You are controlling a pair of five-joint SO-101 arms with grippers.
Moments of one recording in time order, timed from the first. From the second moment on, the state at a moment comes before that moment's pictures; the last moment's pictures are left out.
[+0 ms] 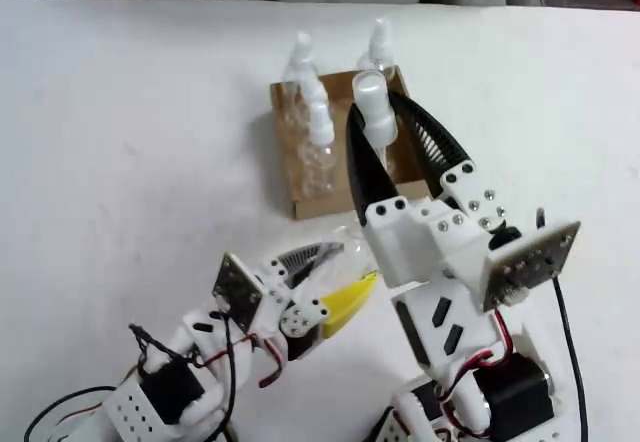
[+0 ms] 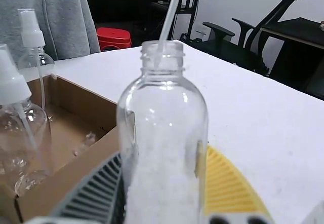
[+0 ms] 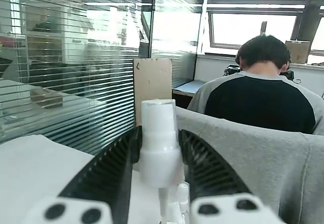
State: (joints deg) left arm 44.3 -103.6 97.1 26.2 11.4; right arm -26.3 -75.5 40.7 31.6 5.5
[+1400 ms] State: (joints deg) left arm 44.3 -103.6 97.1 26.2 11.3; right arm -24.8 -79.3 38.2 58.4 -7.9
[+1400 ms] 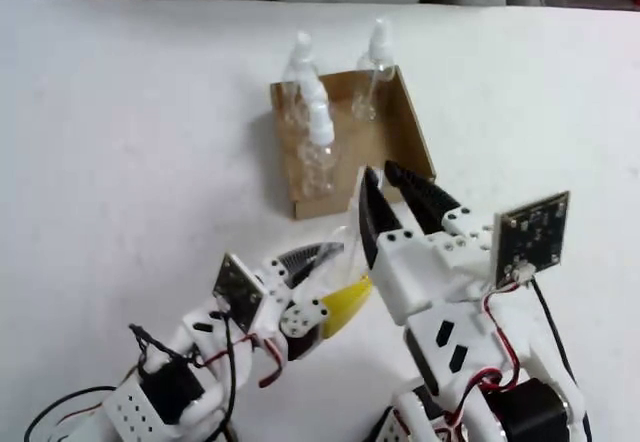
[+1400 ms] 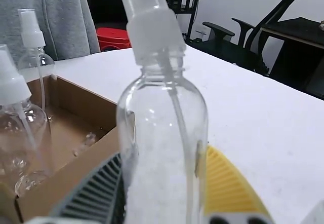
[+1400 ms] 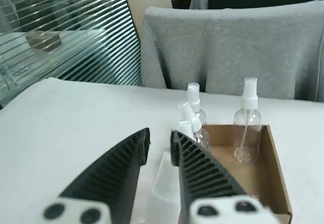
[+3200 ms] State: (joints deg) left arm 35.4 -103.6 97.1 18.1 11.3; right arm -34.7 -85.7 48.9 68.1 -5.9
